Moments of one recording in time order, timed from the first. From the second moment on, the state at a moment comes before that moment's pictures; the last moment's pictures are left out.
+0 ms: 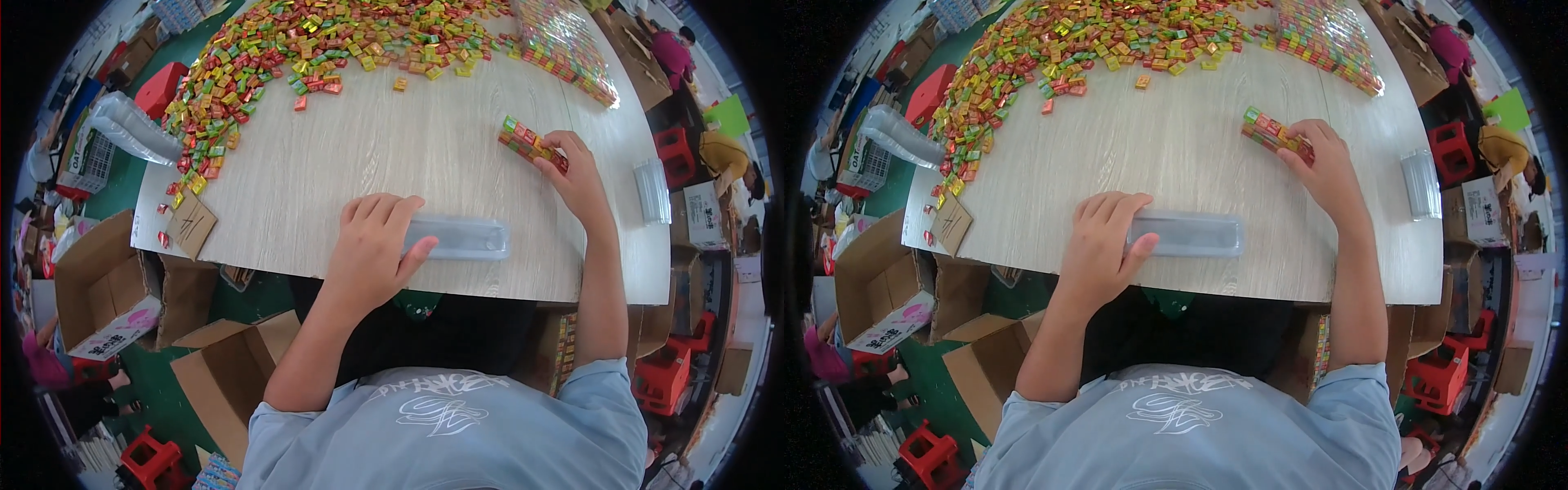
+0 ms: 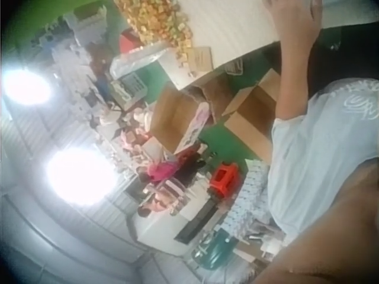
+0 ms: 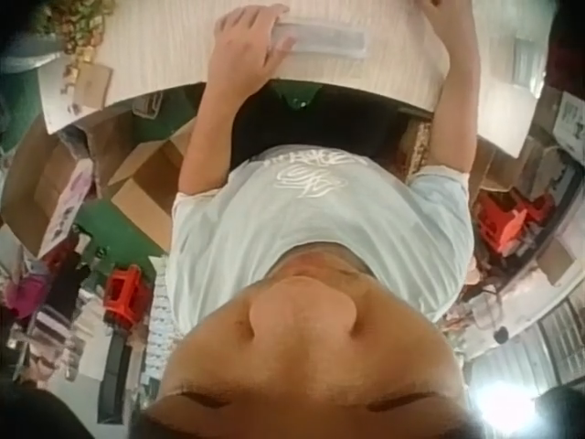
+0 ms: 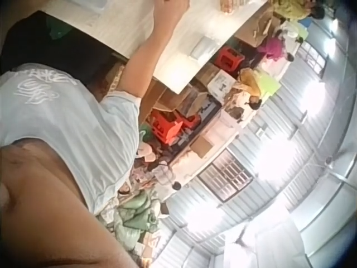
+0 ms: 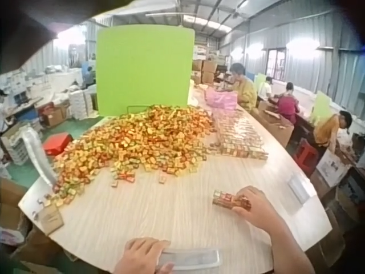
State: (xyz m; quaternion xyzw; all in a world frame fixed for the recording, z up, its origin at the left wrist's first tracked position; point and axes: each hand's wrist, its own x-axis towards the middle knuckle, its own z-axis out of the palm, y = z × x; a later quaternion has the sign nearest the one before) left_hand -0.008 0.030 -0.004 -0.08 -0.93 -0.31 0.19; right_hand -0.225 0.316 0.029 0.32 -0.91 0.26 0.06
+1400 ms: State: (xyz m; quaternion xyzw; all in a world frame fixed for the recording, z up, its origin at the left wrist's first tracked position) left_hand -0.147 -0.149 0.004 0.00 -0.97 -0.11 0.22; right_hand -0.285 0.034 -0.002 0.55 -0.79 0.24 0.07
